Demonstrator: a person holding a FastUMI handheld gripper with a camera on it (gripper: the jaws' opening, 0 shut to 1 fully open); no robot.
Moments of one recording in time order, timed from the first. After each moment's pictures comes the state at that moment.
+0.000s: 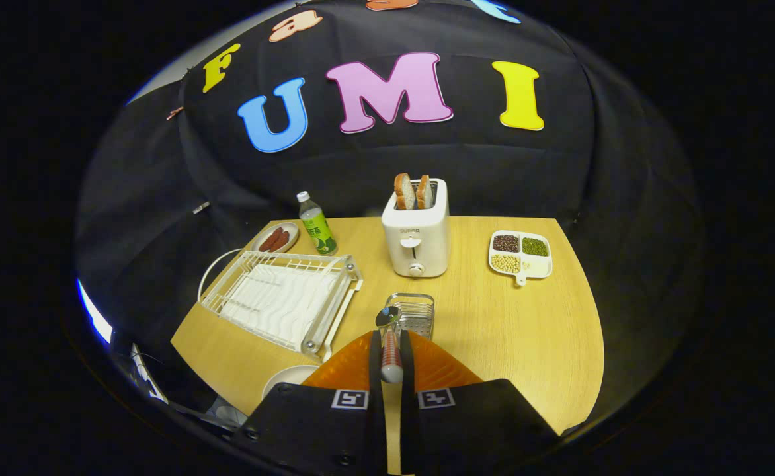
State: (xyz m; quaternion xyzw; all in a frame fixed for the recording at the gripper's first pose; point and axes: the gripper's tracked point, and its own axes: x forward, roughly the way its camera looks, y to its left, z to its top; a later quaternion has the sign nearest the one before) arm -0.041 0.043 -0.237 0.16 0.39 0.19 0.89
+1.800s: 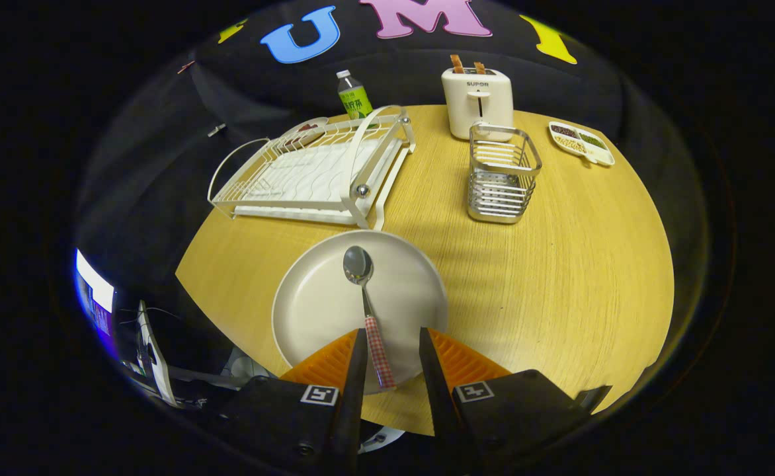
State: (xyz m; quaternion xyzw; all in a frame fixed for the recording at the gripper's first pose) arm -0.173 0.146 -0.348 0.14 0.52 0.23 0.81
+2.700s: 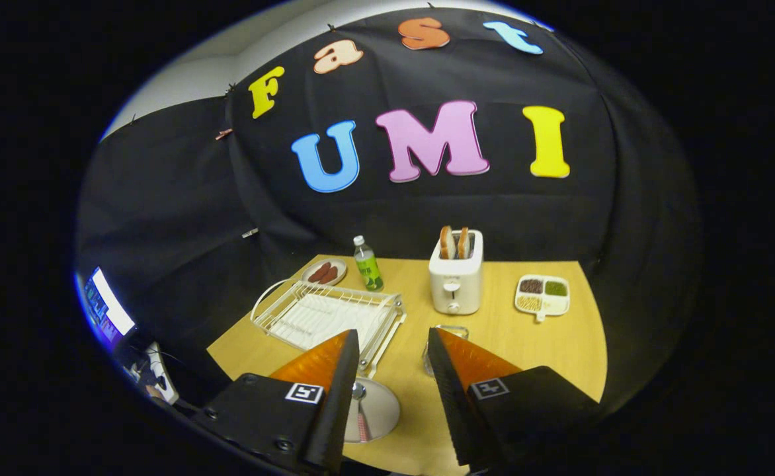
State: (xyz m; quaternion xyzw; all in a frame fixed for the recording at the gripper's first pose) arm -0.037 0.013 -0.122 0.15 0.24 0.22 0.93
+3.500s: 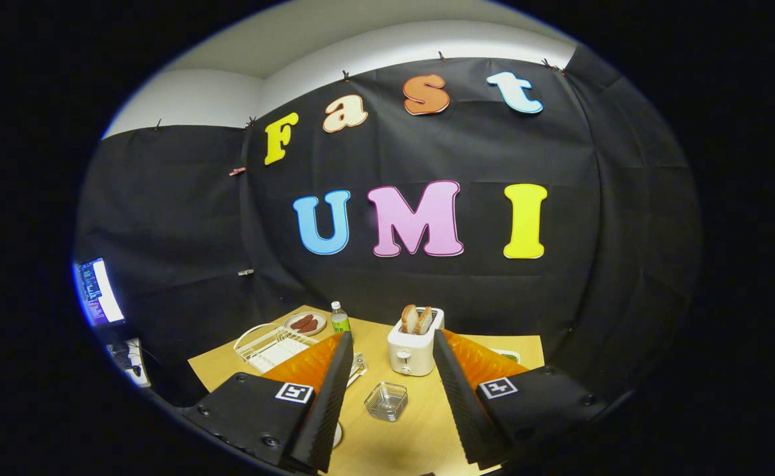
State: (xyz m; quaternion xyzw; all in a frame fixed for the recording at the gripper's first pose) arm -0.022 -0.084 -0.062 0.15 0.14 0.24 0.95
